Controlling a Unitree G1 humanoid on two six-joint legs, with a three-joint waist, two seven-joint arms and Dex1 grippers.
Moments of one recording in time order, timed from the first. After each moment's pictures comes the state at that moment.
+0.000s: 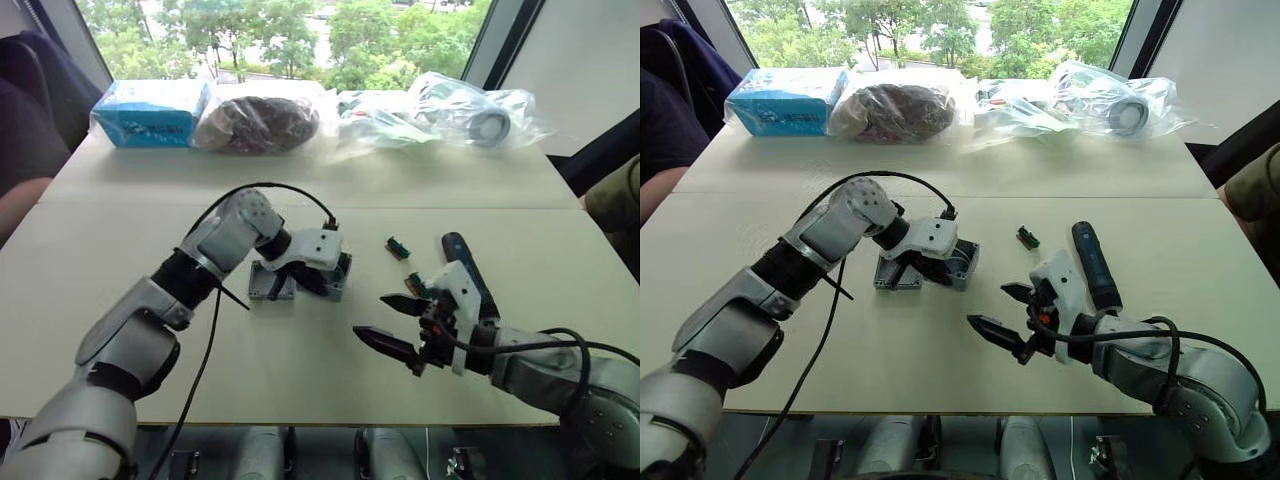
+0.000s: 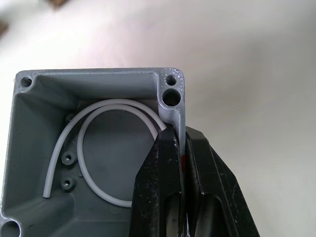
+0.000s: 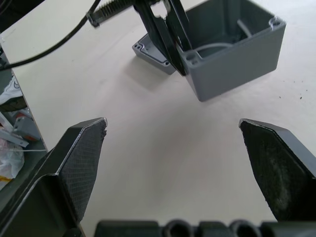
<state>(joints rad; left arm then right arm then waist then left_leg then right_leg) -1.06 0.51 -0.60 0.38 -0.03 0.11 -1.58 -0.01 -0.76 -0.11 -0.78 1.13 0.99 0.26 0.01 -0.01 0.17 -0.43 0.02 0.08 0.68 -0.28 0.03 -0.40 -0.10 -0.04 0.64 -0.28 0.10</state>
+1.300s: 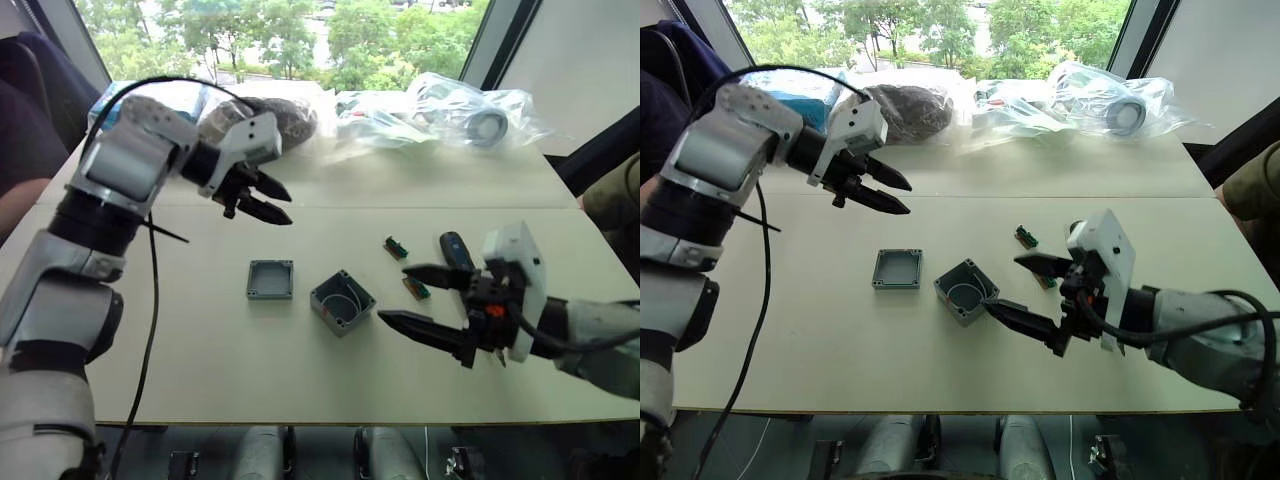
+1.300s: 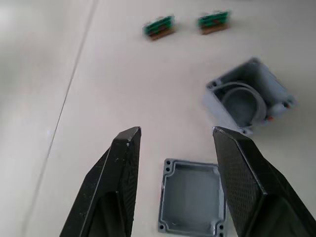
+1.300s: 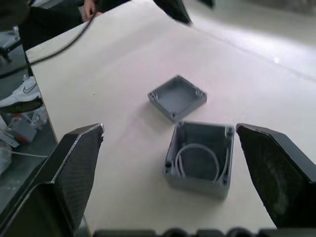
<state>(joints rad) -1.13 0.76 -0.42 0.22 -0.18 0.96 -1.24 -0.24 -1.04 -0.25 -0.78 1.44 0.92 0.28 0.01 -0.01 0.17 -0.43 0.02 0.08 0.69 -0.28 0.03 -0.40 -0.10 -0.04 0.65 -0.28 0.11</state>
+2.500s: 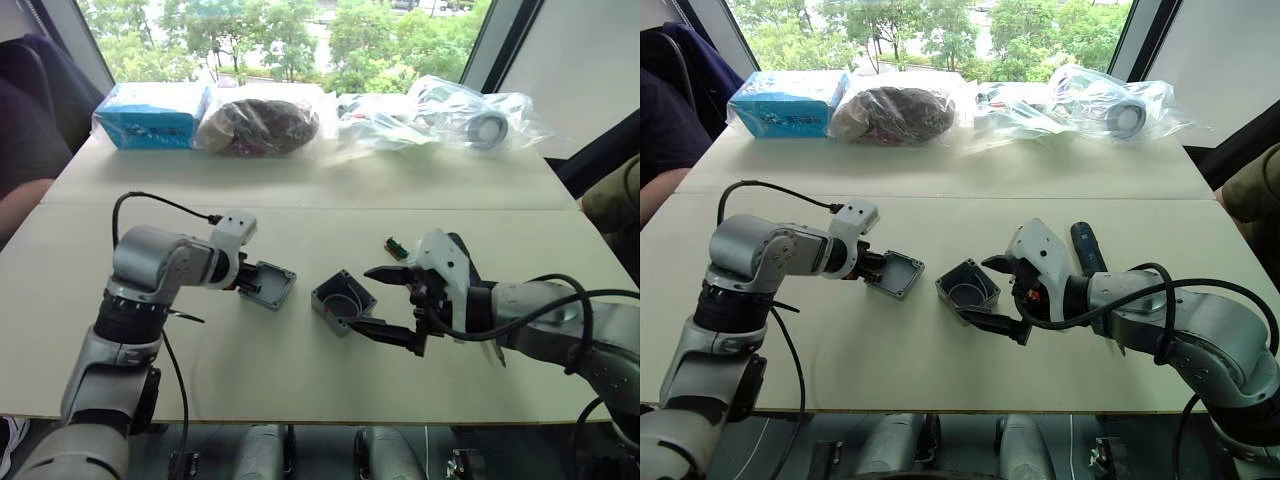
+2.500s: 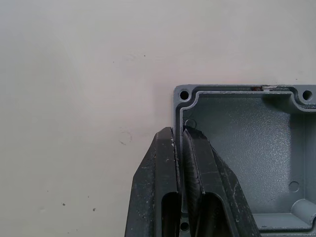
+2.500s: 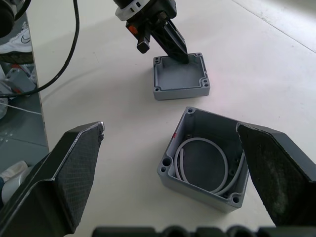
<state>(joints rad) -0.75 0.52 -0.09 -0.11 -0.49 1.60 -0.25 -0.35 -0.89 0.02 -0.73 1.08 1.01 0.41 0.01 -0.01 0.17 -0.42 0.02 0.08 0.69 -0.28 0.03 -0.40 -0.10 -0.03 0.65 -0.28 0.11</state>
